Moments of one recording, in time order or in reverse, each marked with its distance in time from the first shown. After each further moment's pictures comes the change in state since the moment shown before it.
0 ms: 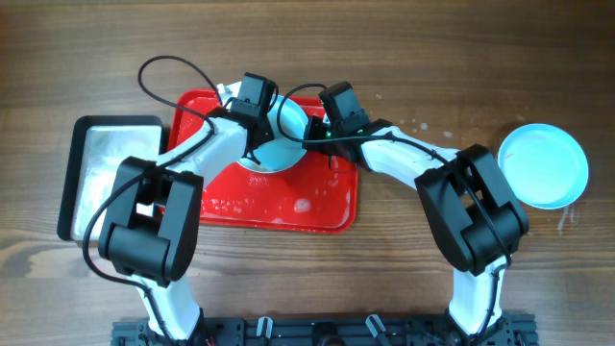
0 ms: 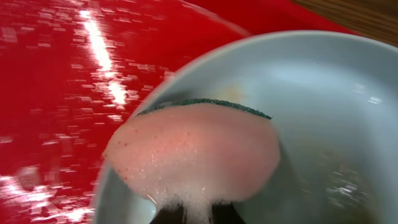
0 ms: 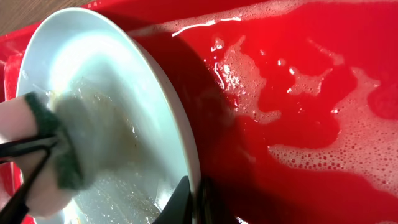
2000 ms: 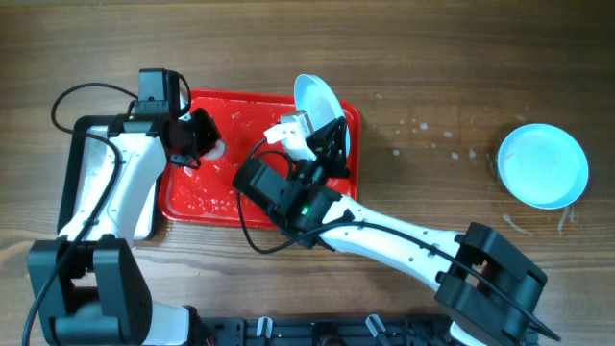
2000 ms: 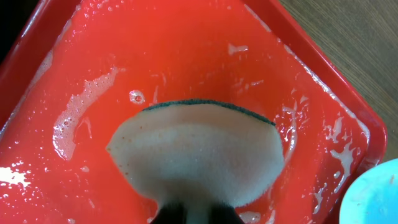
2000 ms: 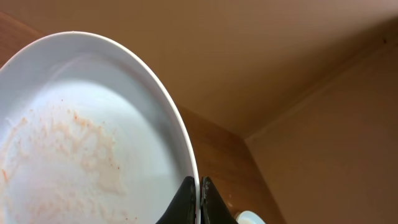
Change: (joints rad) left arm 0.325 -0.332 -0.066 -0.252 0.486 0.069; right arm 0.496 -0.274 -0.039 -0.134 1.709 -0.656
